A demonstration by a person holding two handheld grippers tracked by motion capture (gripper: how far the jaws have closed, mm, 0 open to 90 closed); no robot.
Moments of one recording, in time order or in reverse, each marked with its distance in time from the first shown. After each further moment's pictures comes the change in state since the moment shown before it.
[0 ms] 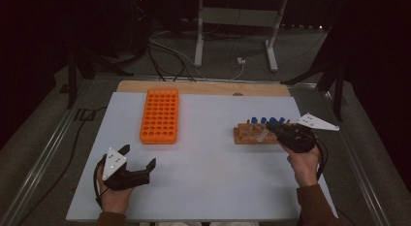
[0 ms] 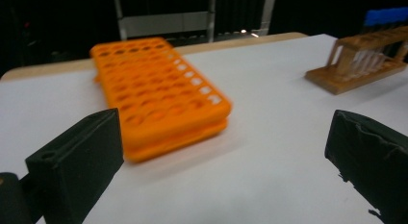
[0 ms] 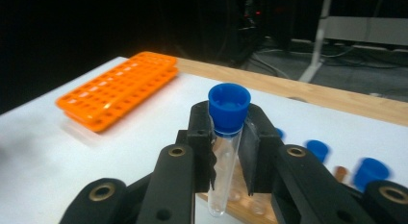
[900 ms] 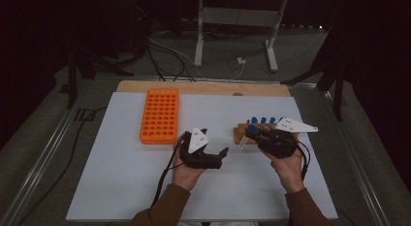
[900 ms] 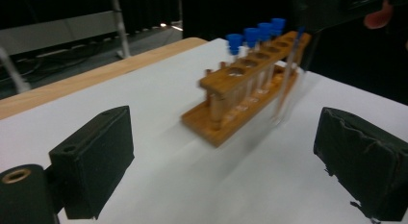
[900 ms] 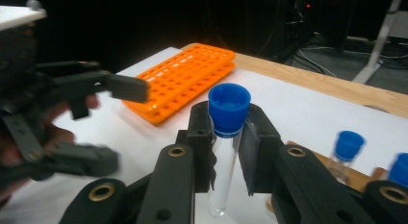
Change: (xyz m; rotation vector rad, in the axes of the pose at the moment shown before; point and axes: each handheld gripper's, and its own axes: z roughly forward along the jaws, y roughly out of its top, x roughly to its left) left arm -0.130 0.058 0.122 0.054 -0.290 0.125; right arm 0.049 0.002 0.021 0.039 0.151 -0.056
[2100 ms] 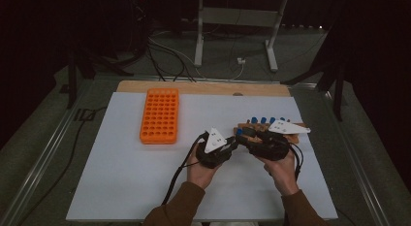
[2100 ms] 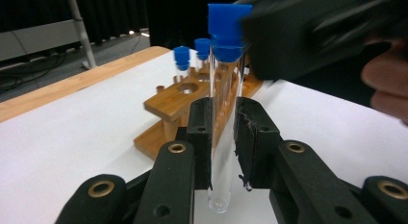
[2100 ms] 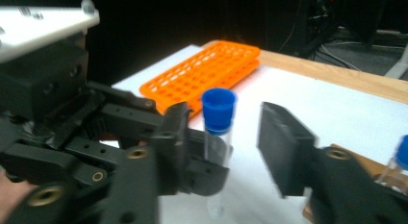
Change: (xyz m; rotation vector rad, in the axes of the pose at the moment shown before) left arm -0.016 0.007 0.027 -0.026 -0.101 0.032; right arm 0.009 -0.002 0.009 -0.003 0.061 0.043
